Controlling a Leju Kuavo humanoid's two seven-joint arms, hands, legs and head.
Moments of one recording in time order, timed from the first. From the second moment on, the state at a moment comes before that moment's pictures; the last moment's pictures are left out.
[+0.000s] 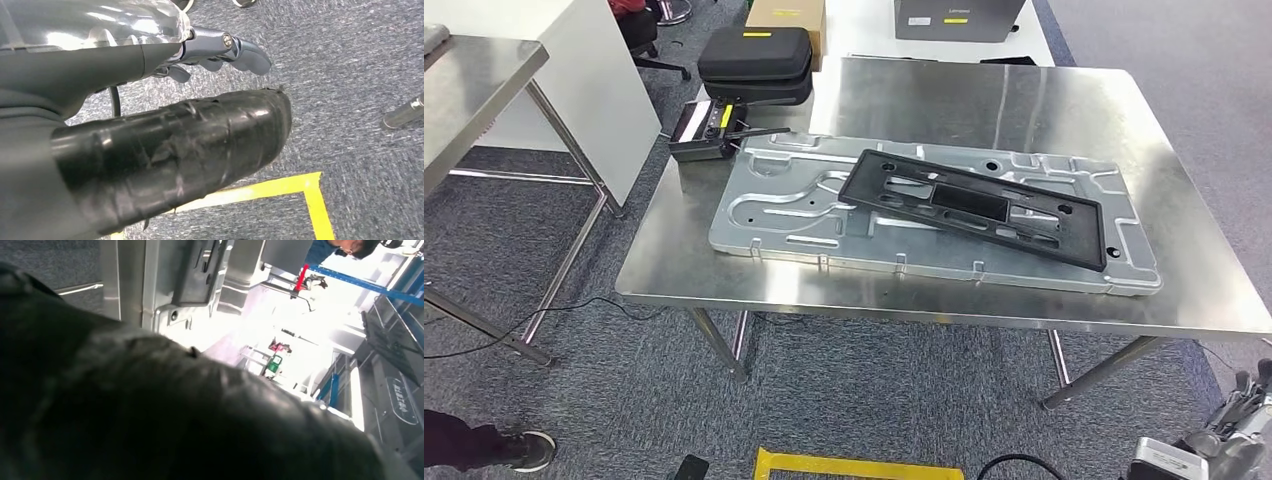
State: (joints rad) left arm -0.06 -0.24 0.83 -0.20 -1.23 0.46 -0.42; right arm 0.34 0.10 0.05 -1.92 0.36 -0.70 -0.55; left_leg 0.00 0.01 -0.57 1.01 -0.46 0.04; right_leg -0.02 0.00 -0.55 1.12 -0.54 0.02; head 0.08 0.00
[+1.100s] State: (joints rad) left arm -0.06 -0.24 0.84 -0.20 -1.22 0.47 -0.42; right arm 0.35 0.13 0.03 -1.87 0.35 -0.70 -0.55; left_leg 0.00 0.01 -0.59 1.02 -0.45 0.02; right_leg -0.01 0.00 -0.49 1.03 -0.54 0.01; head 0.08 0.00
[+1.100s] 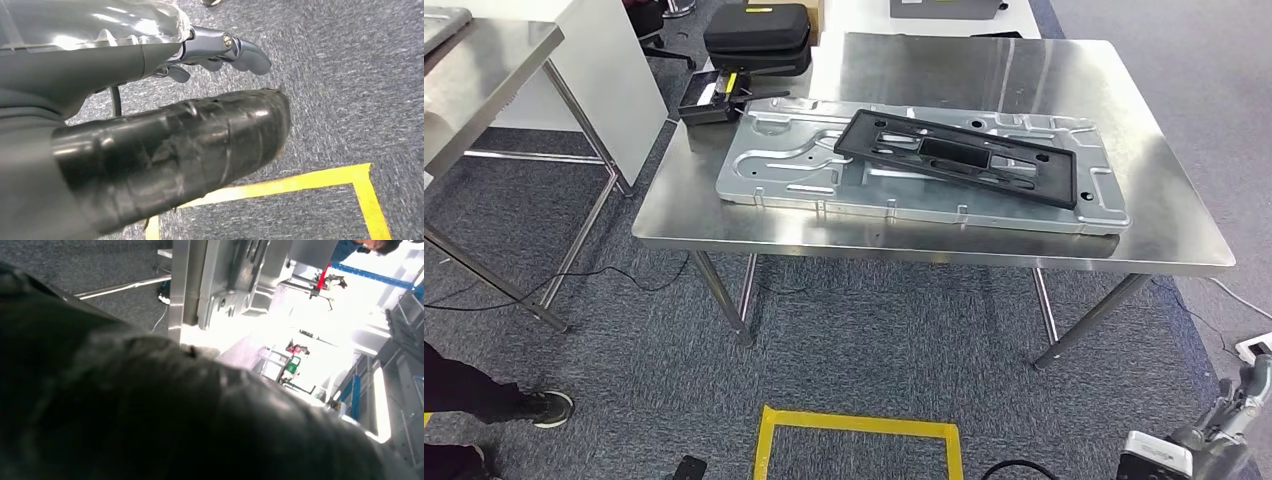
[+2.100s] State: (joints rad) left arm -0.06 -0.24 0.86 -0.20 -1.22 0.47 -0.42; right arm 0.31 0.21 -0.23 -1.65 0.33 -0.46 -0.54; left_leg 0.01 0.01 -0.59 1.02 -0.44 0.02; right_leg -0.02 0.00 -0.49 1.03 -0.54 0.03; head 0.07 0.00
